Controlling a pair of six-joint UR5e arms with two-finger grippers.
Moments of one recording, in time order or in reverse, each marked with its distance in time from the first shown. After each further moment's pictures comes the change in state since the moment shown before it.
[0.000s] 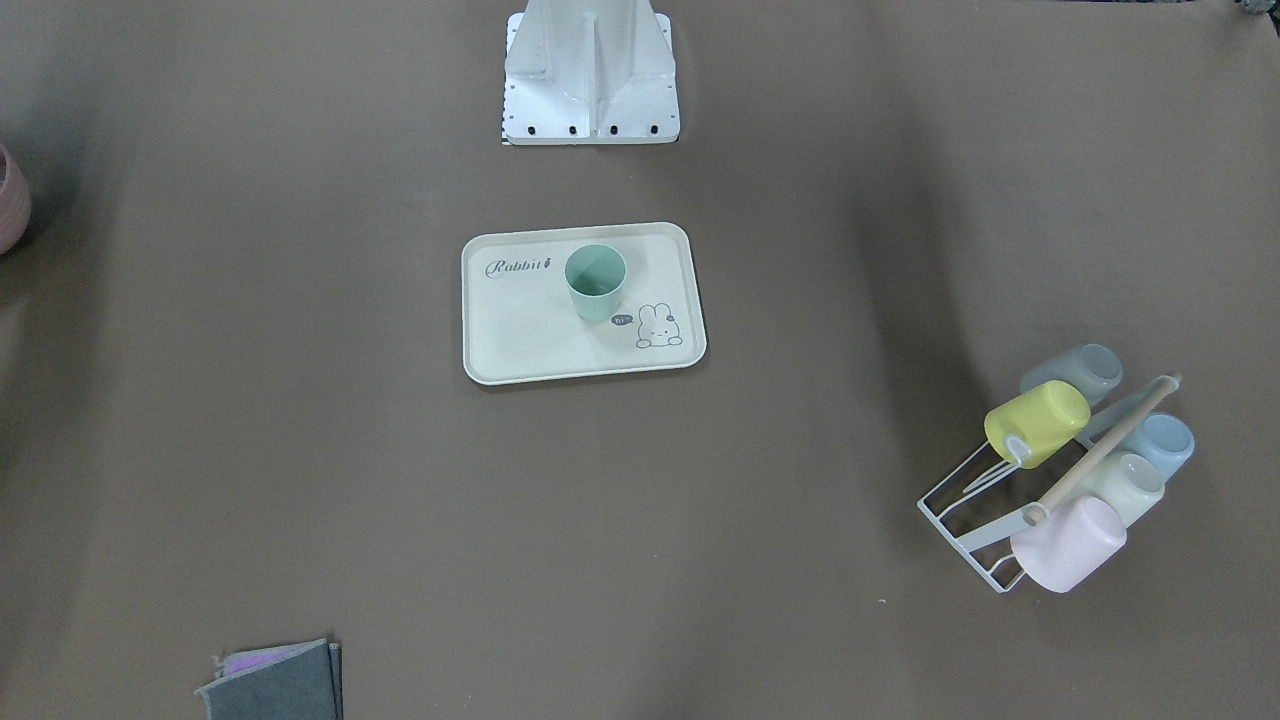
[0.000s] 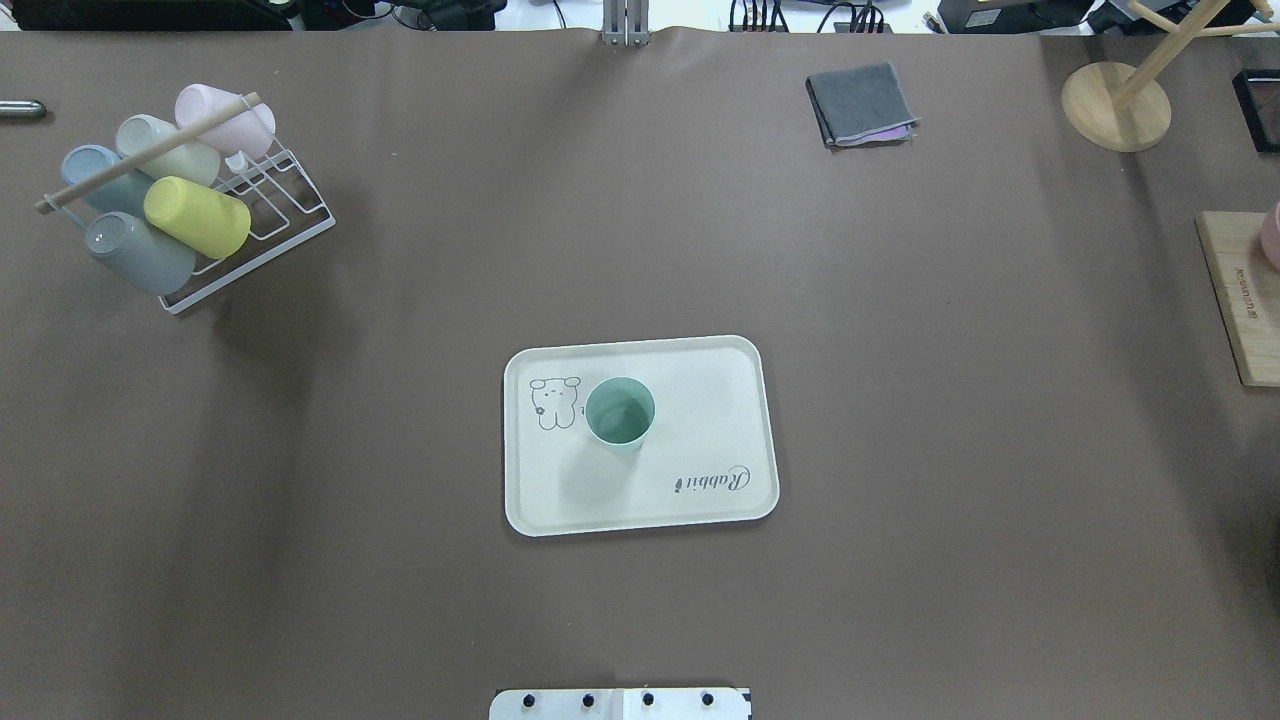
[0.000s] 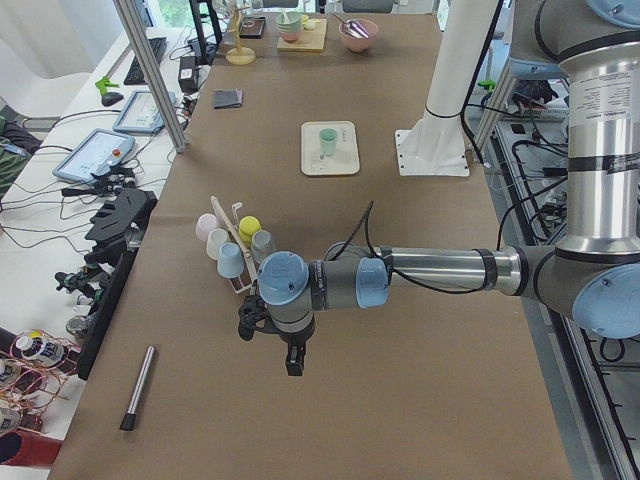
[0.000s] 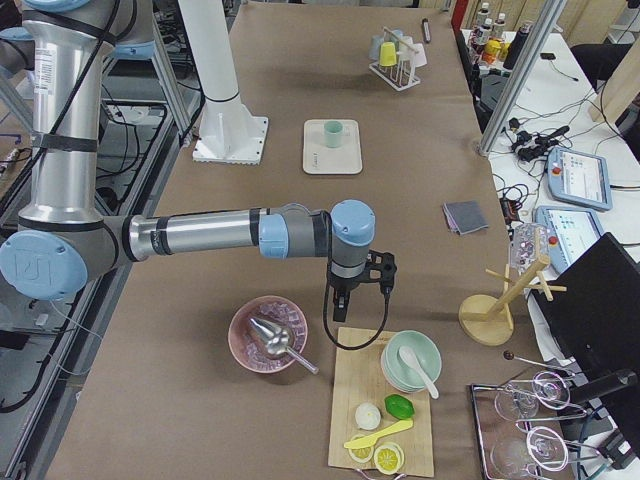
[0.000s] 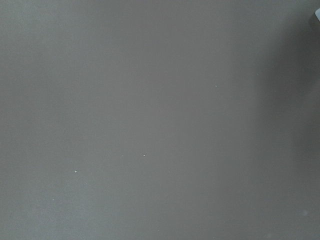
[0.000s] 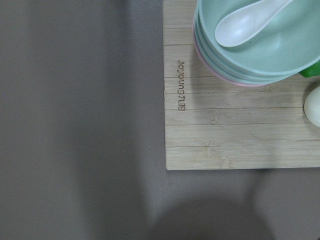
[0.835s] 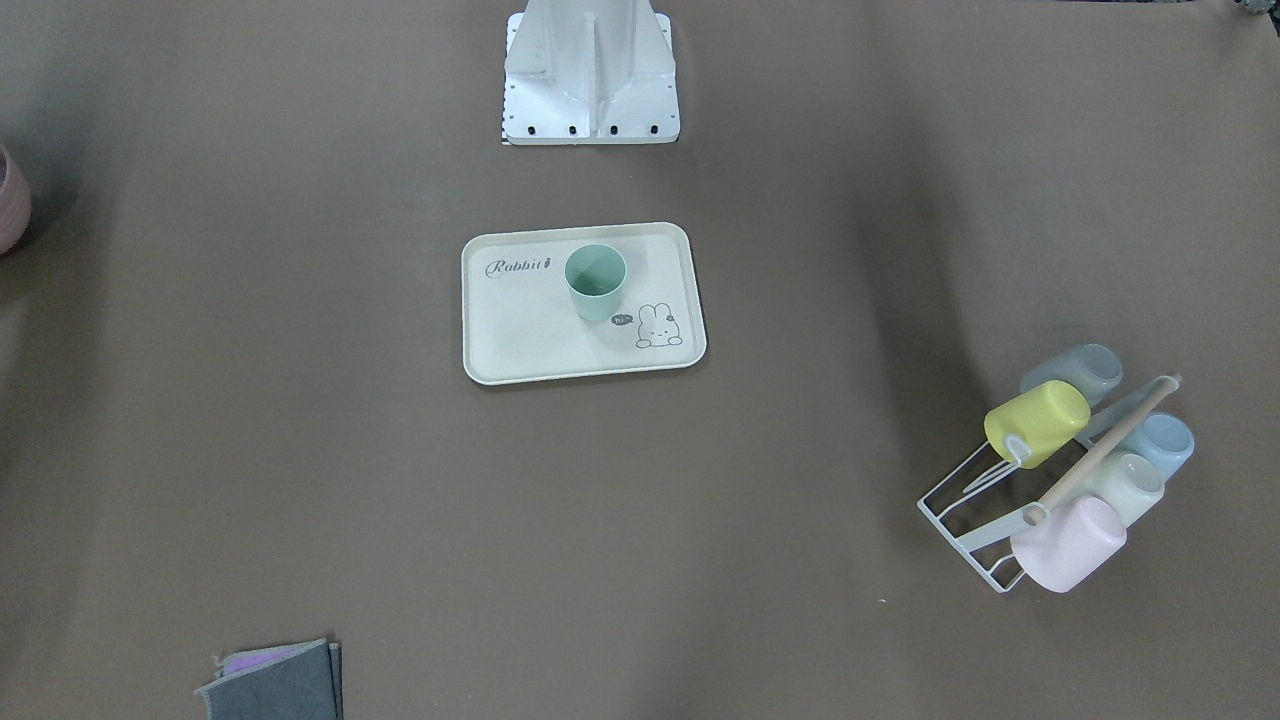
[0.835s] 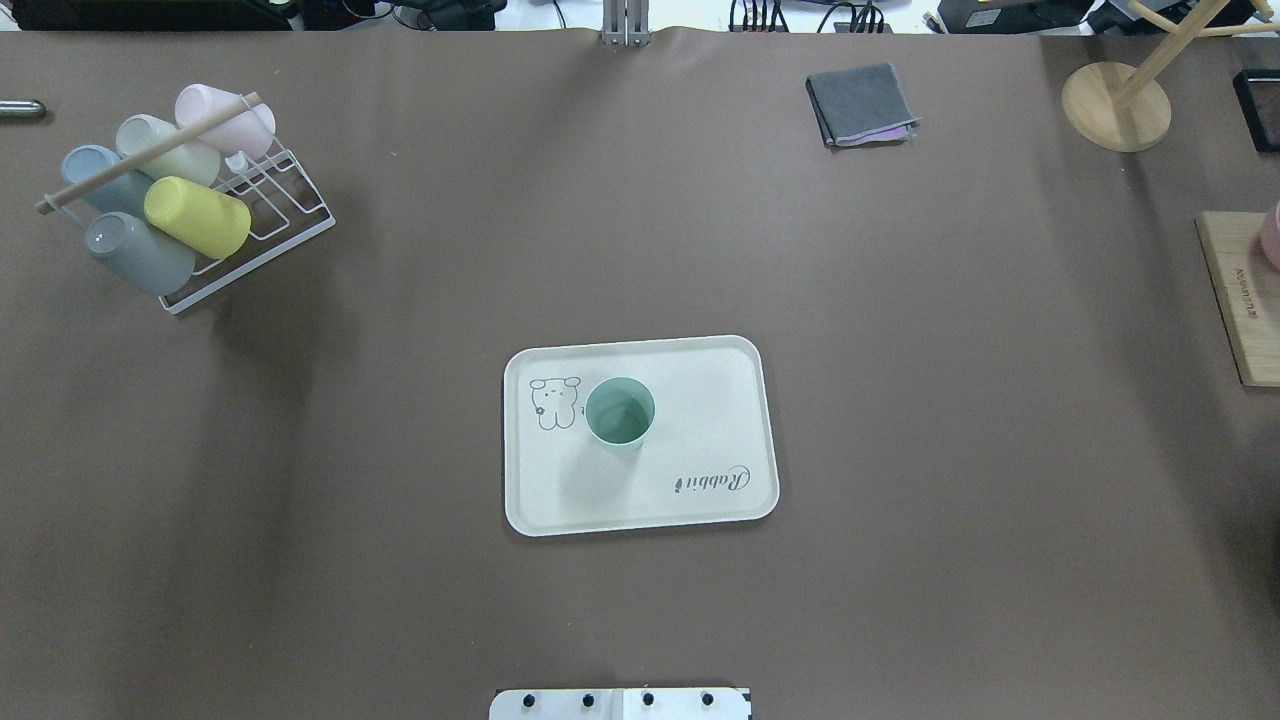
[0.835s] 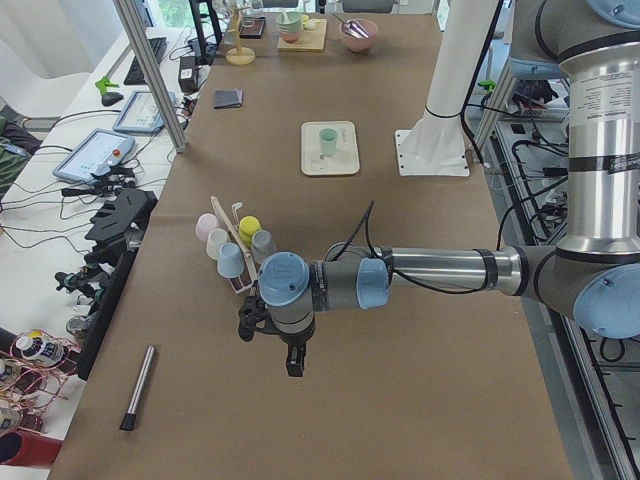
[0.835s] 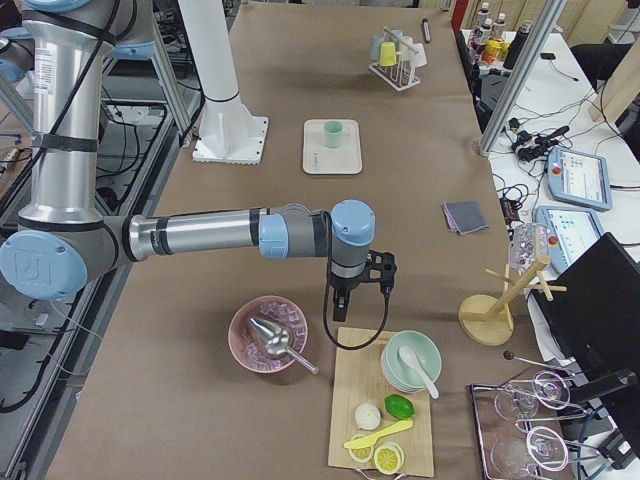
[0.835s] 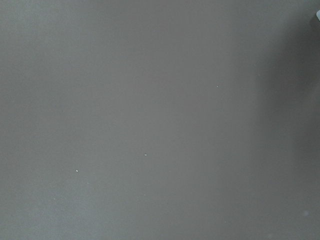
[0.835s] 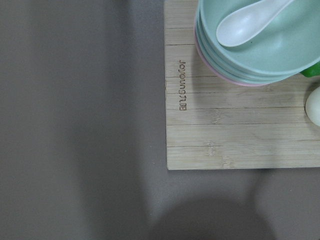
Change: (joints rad) left arm -0.005 0.000 0.000 0.000 0.000 0.000; right arm 0.000 0.000 0.000 0.000 0.004 0.000
